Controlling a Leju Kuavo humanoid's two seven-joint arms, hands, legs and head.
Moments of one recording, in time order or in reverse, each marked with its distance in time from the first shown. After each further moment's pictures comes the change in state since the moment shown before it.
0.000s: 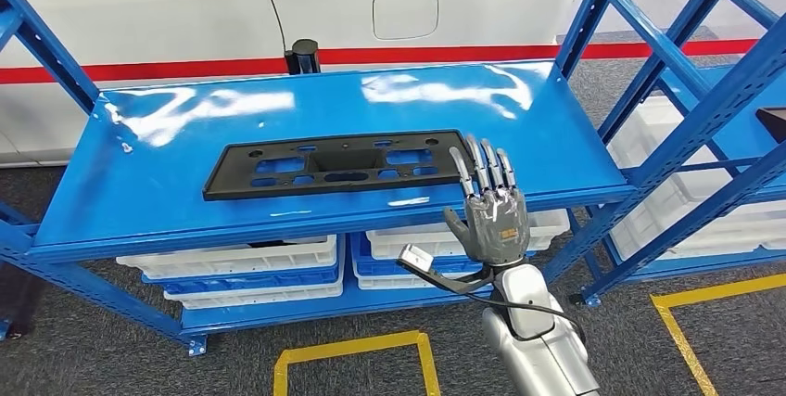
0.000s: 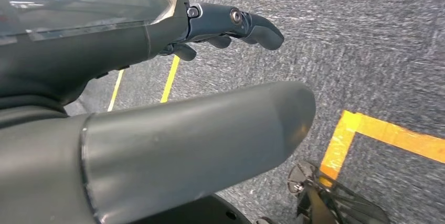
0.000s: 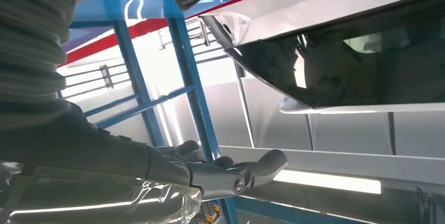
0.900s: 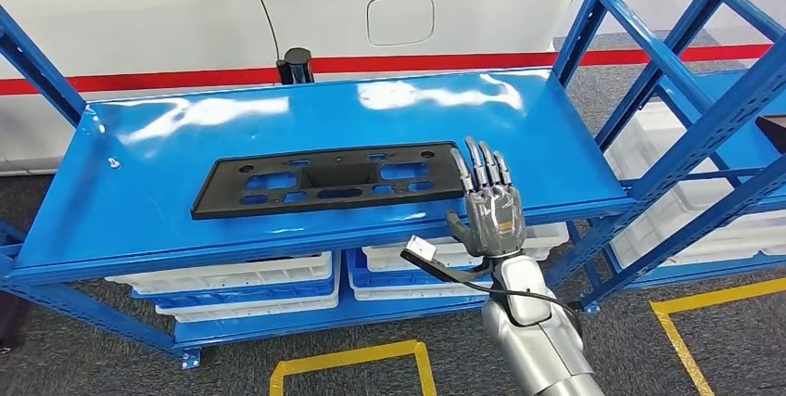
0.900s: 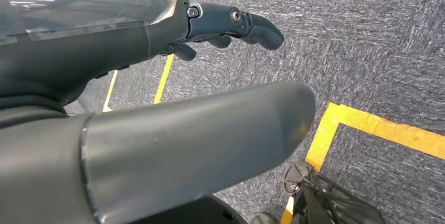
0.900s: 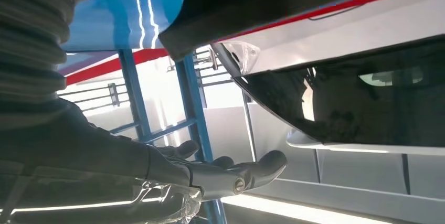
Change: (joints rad) left arm 0.003 0.002 0.003 -0.001 0.016 0.002 -0.013; right arm -0.066 0.006 -0.031 0.175 -0.068 0.000 -0.061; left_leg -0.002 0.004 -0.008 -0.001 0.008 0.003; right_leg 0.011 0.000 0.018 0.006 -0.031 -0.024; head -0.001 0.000
